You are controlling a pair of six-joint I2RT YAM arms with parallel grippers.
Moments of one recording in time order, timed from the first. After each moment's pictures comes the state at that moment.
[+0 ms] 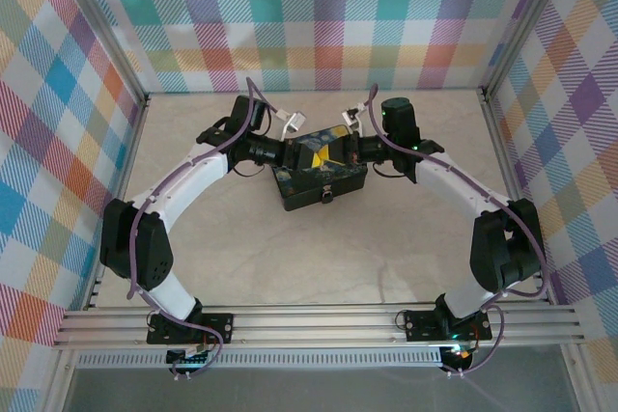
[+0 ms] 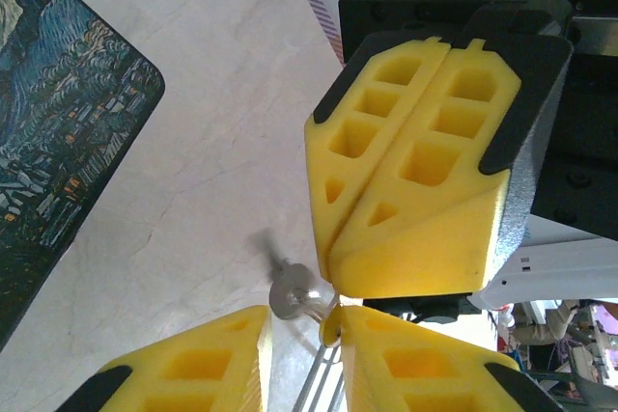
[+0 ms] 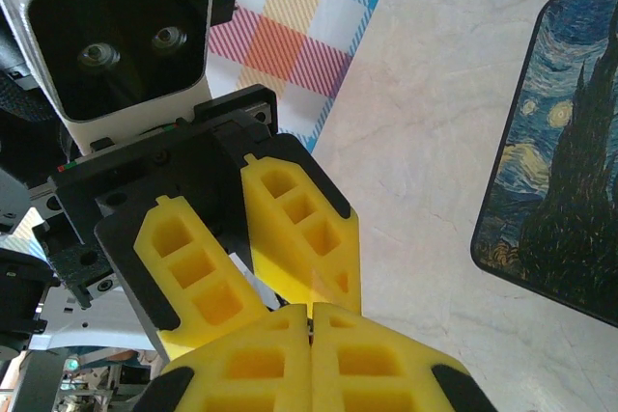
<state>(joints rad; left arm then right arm) -0.43 1.64 1.39 -0.53 0.92 -0.32 0.41 1.58 1.19 -0.12 -1.02 0.64</state>
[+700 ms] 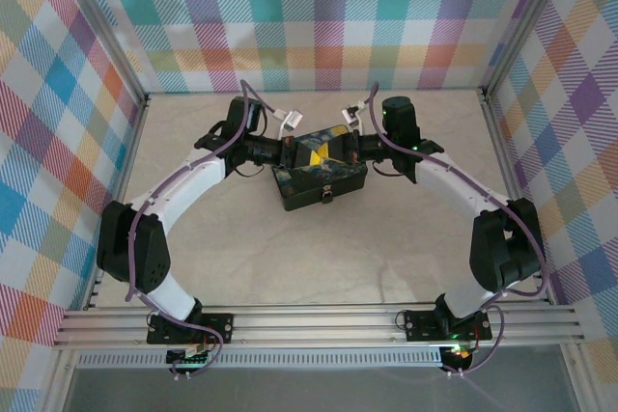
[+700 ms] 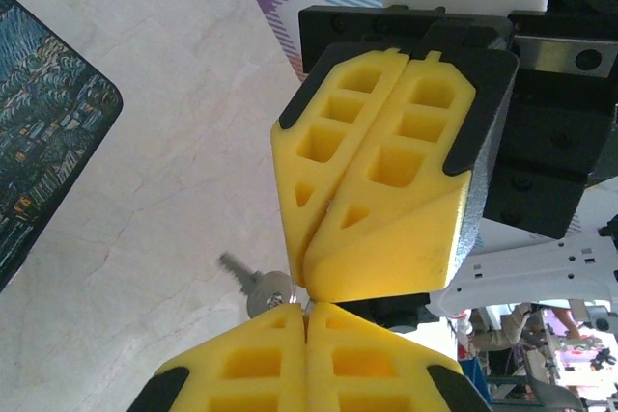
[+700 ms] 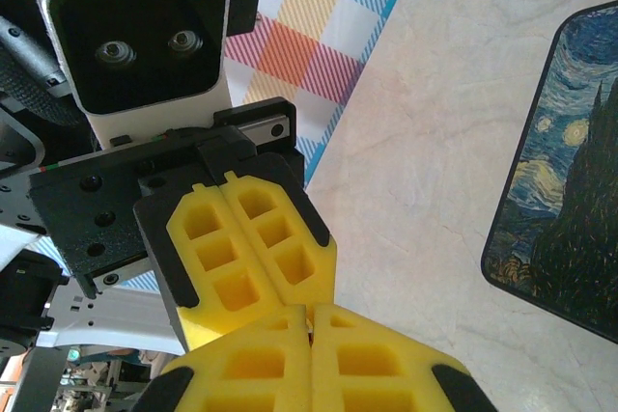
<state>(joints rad) -0.42 1.61 1.31 -0.36 1.00 -0.45 0.41 1.58 1.19 -0.06 -1.03 0.67</state>
